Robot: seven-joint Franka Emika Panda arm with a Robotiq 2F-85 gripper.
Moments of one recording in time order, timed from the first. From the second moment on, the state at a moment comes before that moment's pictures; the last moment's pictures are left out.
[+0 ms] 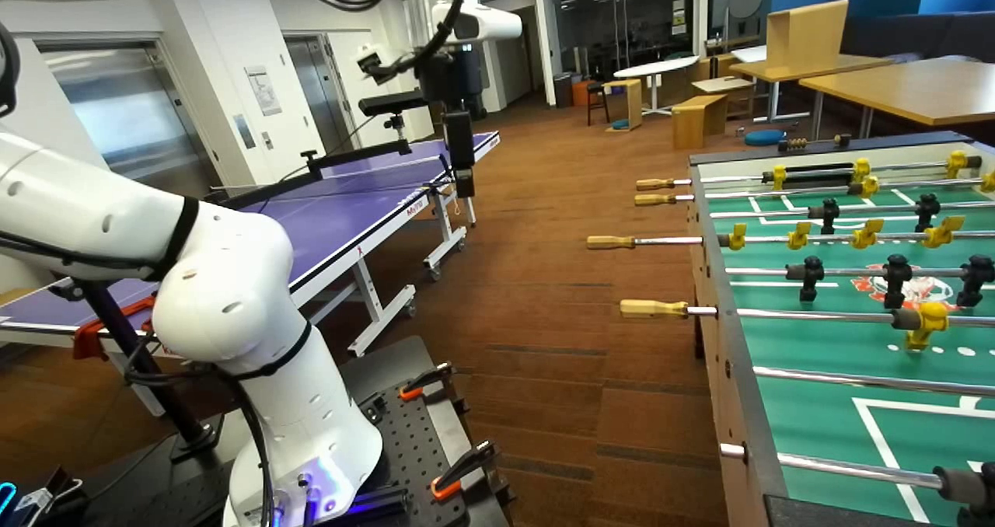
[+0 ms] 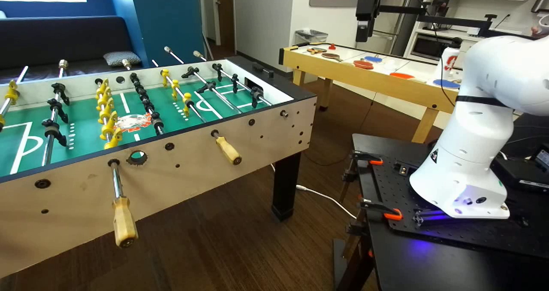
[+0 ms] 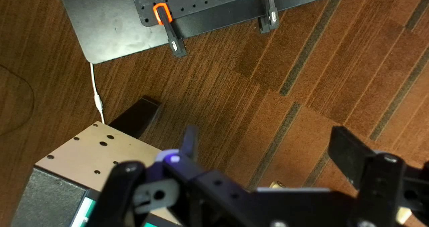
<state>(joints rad) -0.09 -0.76 -0.03 -2.50 0.02 1.65 0.16</state>
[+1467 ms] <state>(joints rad) -0.02 0.02 0.27 -2.59 -1.09 2.17 1.06</state>
